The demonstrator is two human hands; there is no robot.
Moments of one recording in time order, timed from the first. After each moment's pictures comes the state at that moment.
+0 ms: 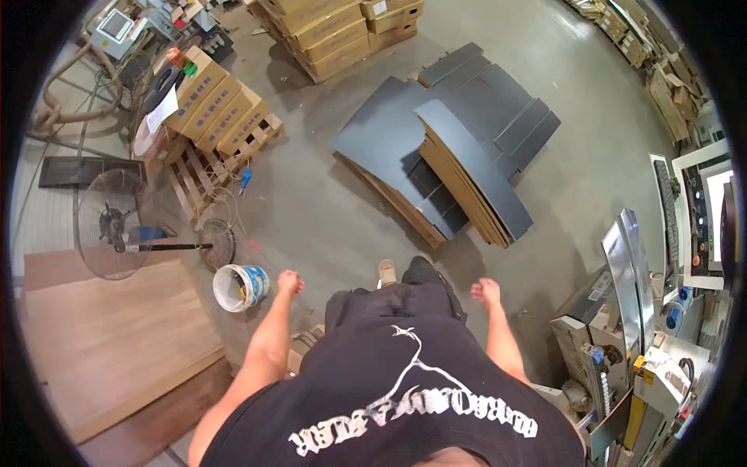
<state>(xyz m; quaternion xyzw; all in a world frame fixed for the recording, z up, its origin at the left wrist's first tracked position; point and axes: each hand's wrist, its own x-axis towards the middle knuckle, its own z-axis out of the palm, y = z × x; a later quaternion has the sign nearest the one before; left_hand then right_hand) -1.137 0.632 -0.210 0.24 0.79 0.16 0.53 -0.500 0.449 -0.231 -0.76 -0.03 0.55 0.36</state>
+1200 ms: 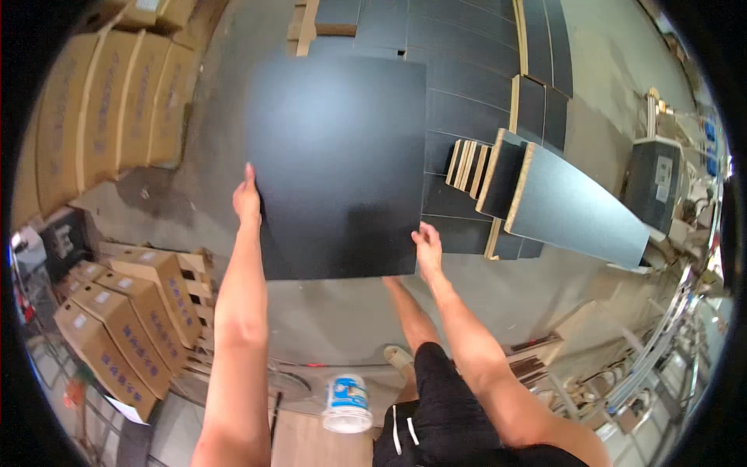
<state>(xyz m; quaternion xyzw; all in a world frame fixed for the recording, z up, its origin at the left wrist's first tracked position) -0.856 1.491 -0.584 0.56 0.67 0.05 0.49 -0.737 1.068 -0.596 -0.84 0.11 0.31 0.44</state>
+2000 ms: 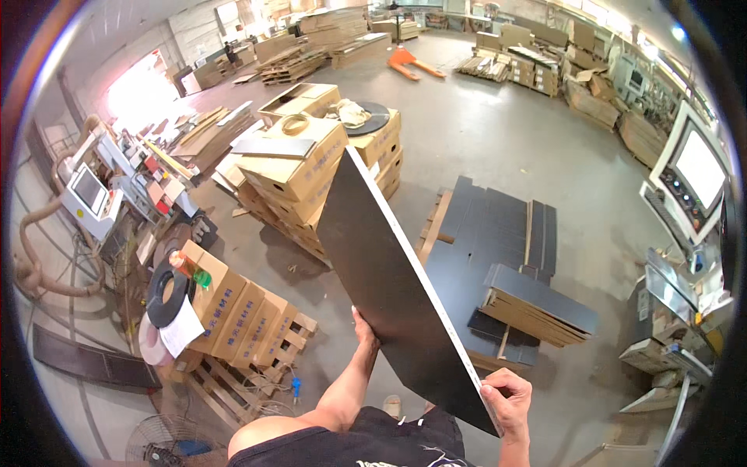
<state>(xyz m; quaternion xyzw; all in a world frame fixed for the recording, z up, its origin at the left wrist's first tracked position) -1.092 1.258 -0.146 0.15 0.48 0.42 0.75 -0.974 0.918 0.169 -0.62 -0.28 0.27 0.68</state>
